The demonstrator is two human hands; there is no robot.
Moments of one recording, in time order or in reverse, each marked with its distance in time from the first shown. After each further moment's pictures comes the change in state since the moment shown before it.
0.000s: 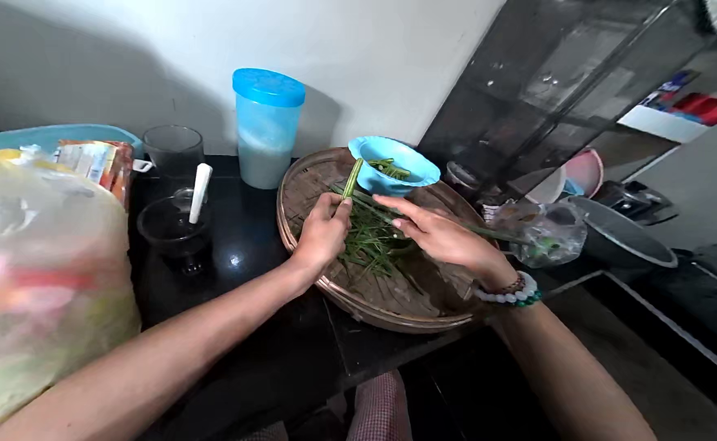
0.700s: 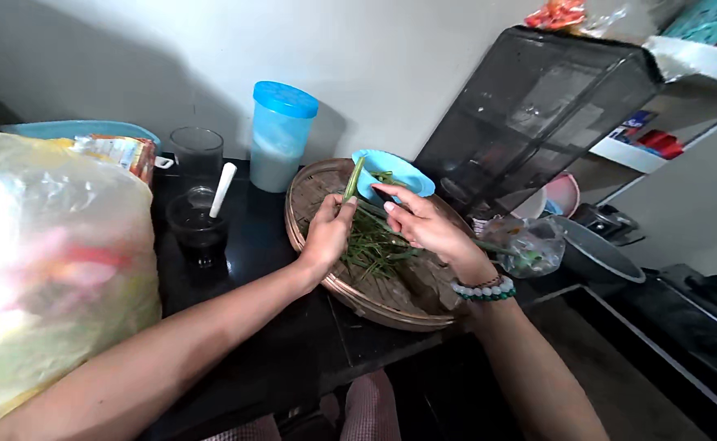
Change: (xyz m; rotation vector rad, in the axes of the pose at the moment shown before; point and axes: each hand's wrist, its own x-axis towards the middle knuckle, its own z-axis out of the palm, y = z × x) left_hand -0.005 -0.003 -0.005 -0.146 -0.015 0.112; right_hand 0.008 -0.041 -0.005 0.620 0.091 0.092
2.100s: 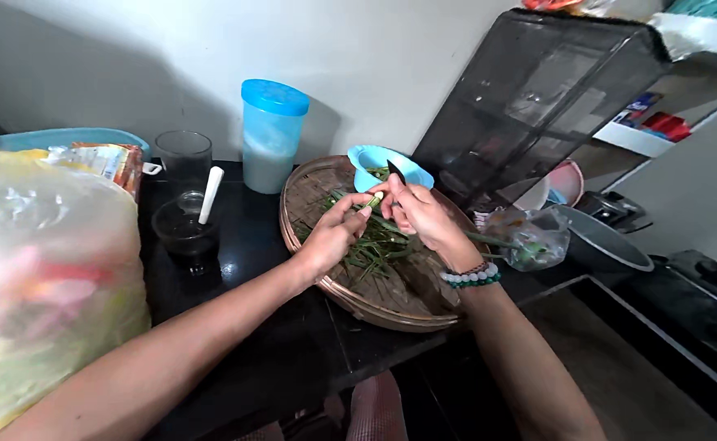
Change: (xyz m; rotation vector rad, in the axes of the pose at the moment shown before) left_hand 0.002 0.006 -0.002 0.057 -0.291 0.022; right_hand 0.006 0.007 0.004 0.198 0.091 -0.092
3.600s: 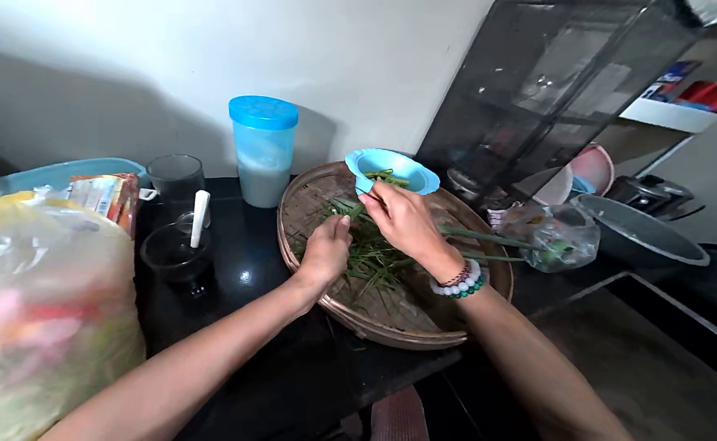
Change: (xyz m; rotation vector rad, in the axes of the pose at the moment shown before) left_hand 0.011 -0.001 0.009 0.172 0.291 -0.240; right_hand 0.030 0.017 0.019 -0.810 0.285 -0.558
